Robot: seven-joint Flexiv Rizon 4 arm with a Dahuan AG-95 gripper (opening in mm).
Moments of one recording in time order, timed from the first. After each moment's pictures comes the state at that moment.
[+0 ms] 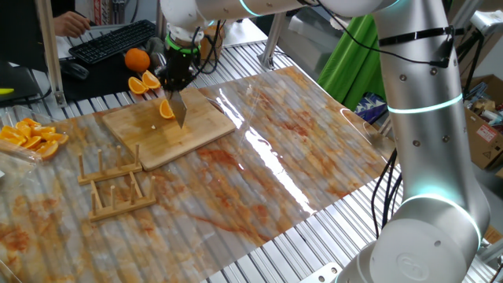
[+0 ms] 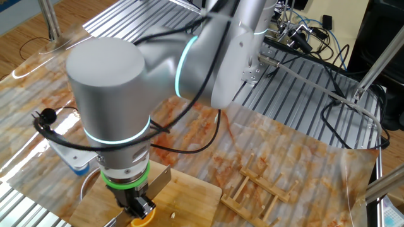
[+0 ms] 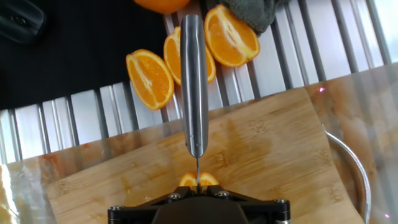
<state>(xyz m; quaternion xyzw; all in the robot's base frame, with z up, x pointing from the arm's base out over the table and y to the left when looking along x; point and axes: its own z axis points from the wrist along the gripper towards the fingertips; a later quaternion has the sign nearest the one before) 0.763 0.042 0.061 0.09 0.99 0.05 0.06</state>
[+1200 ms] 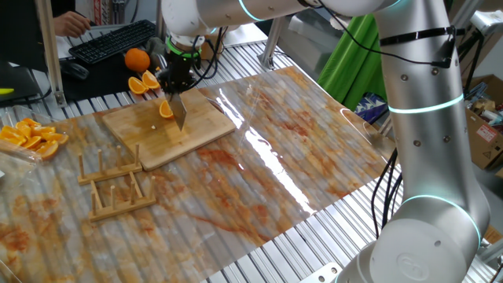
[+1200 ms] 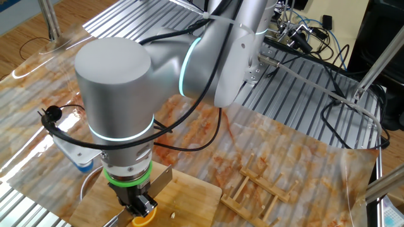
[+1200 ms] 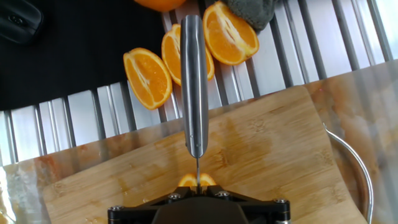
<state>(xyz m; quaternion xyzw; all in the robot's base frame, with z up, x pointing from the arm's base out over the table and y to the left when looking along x) 0.759 0.043 0.064 0.09 0.99 0.05 0.06</state>
